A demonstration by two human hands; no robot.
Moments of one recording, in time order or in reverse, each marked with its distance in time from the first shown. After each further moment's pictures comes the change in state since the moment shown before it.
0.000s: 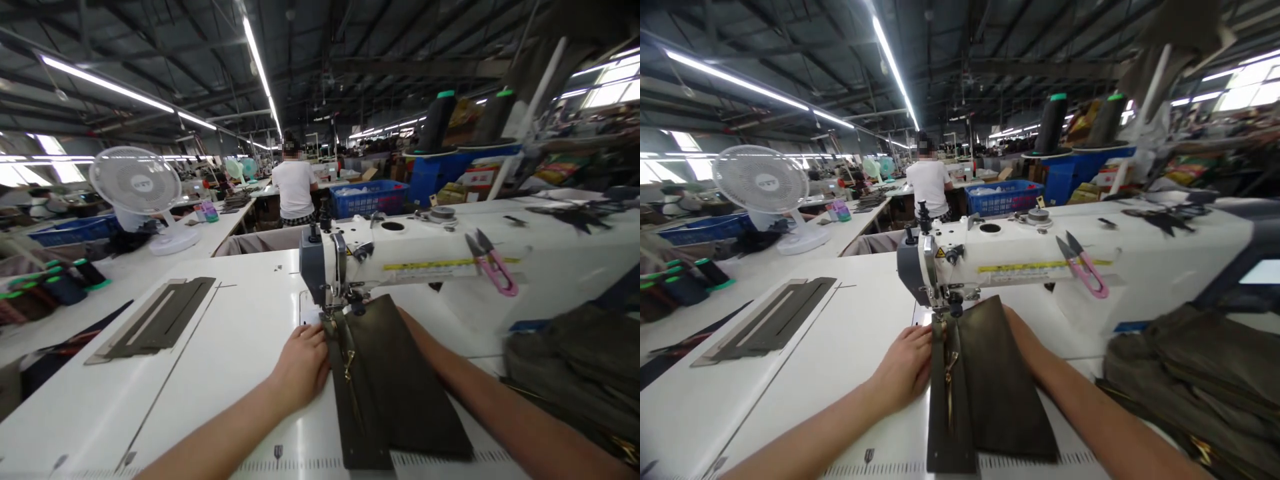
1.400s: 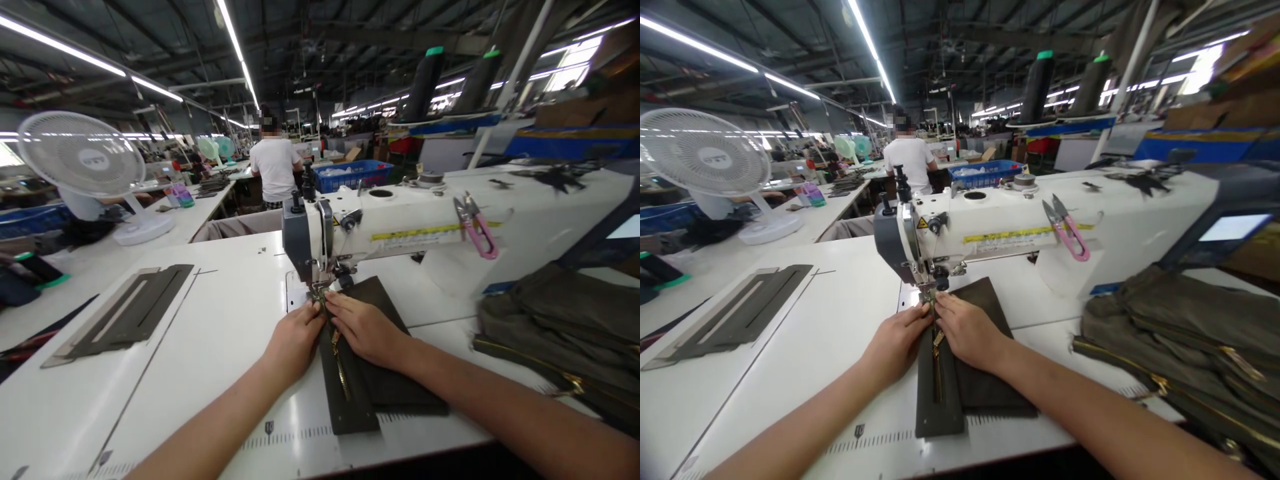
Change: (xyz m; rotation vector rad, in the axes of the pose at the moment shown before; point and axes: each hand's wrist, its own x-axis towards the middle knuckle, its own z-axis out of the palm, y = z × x) left_hand 0.004 -0.013 0.023 0.078 0.128 0.086; right_hand -0.011 -0.046 0.043 -0.555 -0.003 -0.318
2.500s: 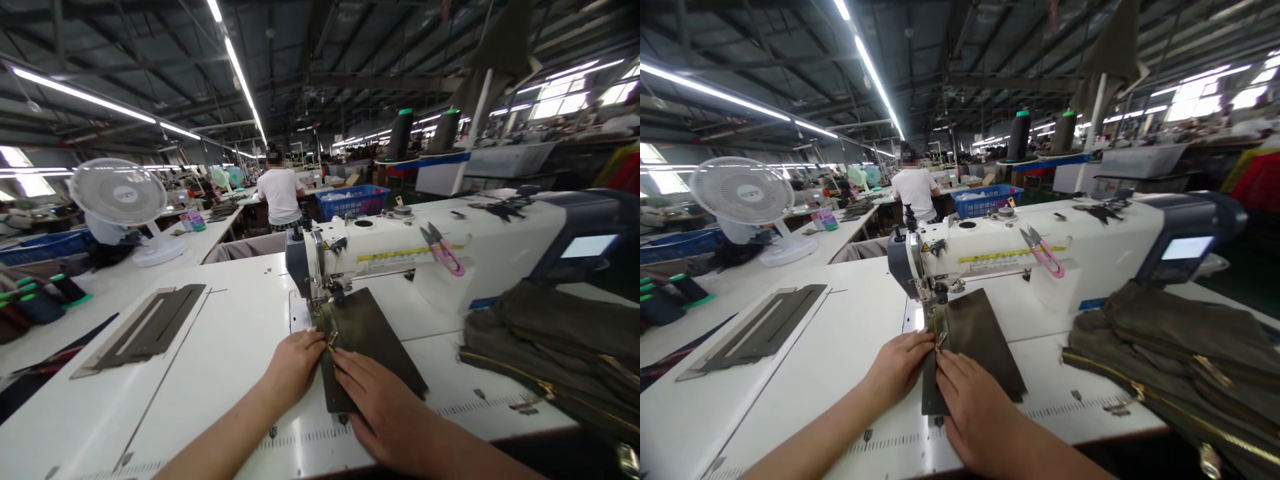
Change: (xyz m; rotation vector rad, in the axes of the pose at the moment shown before) left_hand -0.012 0.016 -0.017 0.019 -0.025 0.042; right_hand -0.053 -0.067 -0.029 -0.028 -0.081 -0.024
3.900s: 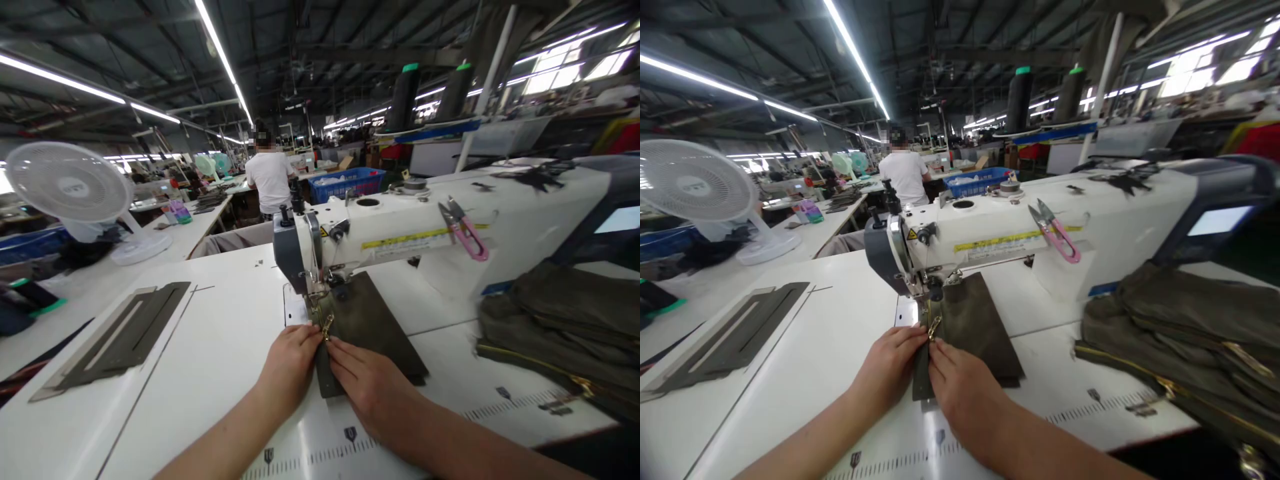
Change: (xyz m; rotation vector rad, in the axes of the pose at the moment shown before) left_hand 0.008 -0.009 0.008 -0.009 0.091 -0.024; right_hand 0.028 0.018 0.030 -0.242 0.229 -0.093
